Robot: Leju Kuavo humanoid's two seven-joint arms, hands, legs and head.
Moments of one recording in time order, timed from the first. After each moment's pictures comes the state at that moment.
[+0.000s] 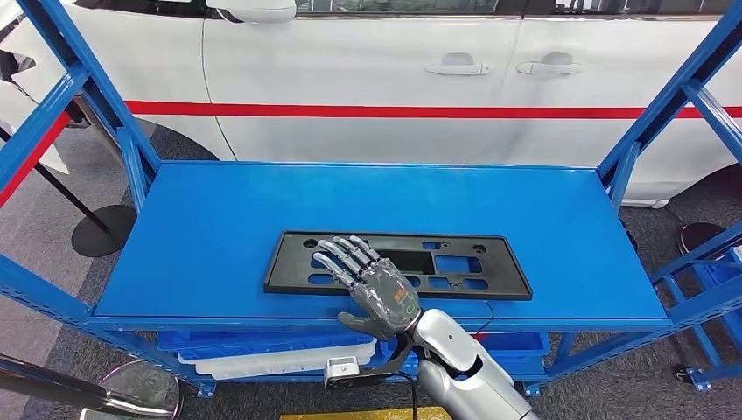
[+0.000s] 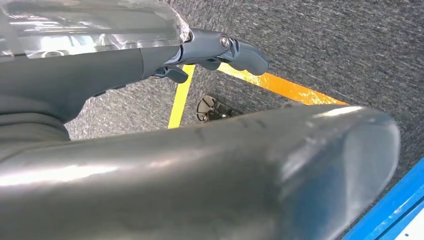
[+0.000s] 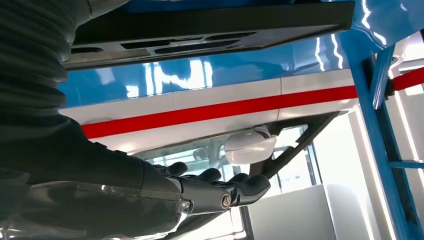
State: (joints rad) left arm -0.10 -0.12 1.39 -0.21 -0.90 -0.05 -0.21; right arm -0.34 0.00 0.66 -1.26 1.15 -0.44 -0.26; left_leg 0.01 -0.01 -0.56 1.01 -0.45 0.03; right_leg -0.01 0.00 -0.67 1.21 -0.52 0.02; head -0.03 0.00
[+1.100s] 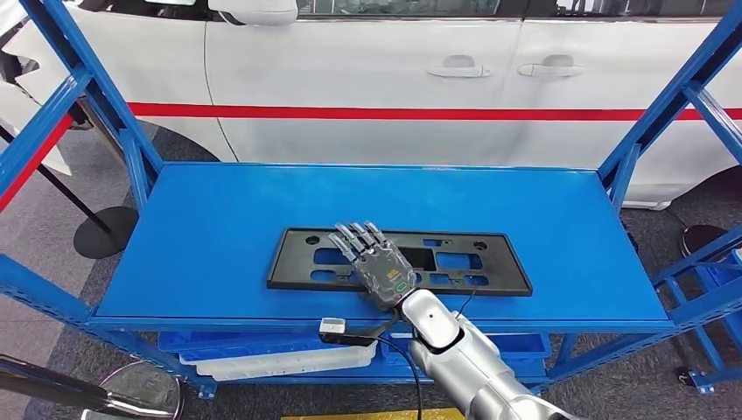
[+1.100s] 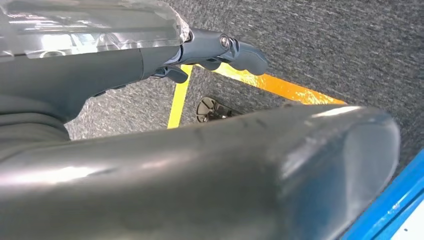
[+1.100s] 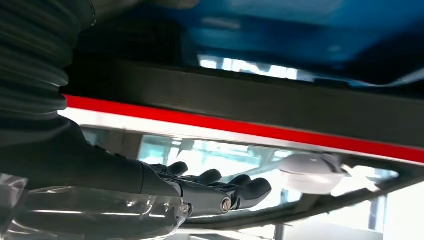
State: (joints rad) left arm -0.10 -0.10 1.39 -0.21 -0.92 -0.07 -0.21; right arm -0.53 0.06 0.62 -0.79 1.52 -0.52 0.03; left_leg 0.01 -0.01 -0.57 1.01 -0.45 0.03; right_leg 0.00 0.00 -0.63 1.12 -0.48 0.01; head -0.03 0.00
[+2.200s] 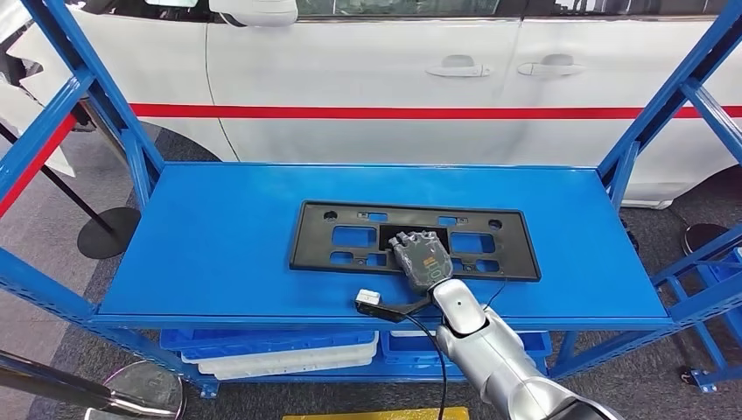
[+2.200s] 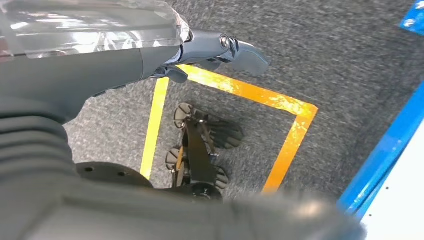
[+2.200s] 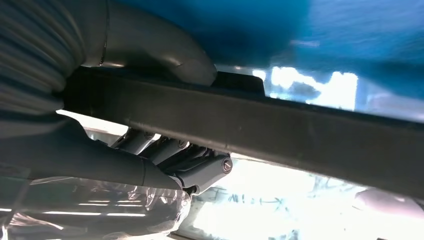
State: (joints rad) left arm -0.09 -0.10 1.37 -0.21 -0.93 -0.07 -0.32; right arm -0.59 0.06 0.46 -0.62 1.55 -0.62 0.07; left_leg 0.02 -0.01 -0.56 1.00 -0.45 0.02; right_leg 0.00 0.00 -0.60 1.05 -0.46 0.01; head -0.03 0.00
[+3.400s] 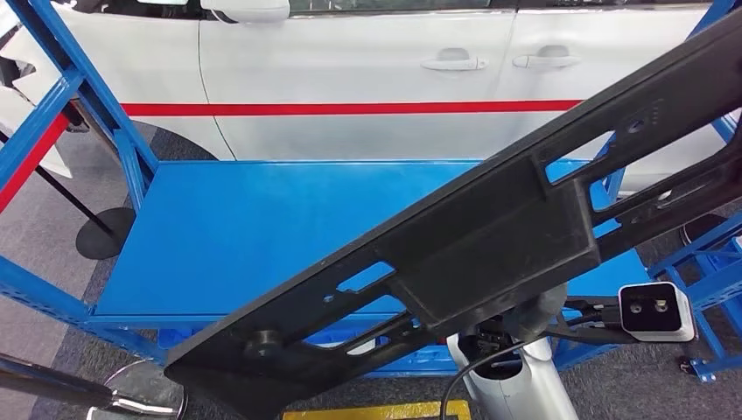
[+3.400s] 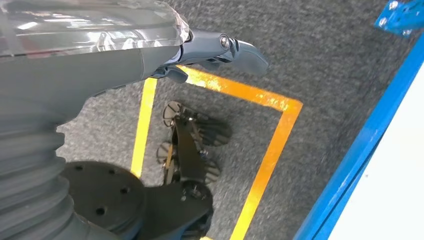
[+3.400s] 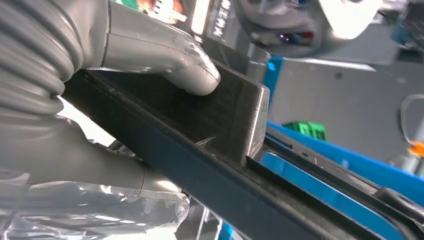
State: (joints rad) left arm -0.09 -0.08 1.37 -0.21 -0.90 -0.10 -0.38; right arm -0.29 0.06 0.41 -1.87 -0.55 0.60 -0.57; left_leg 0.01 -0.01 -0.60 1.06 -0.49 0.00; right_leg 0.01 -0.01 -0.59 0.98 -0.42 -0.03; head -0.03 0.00
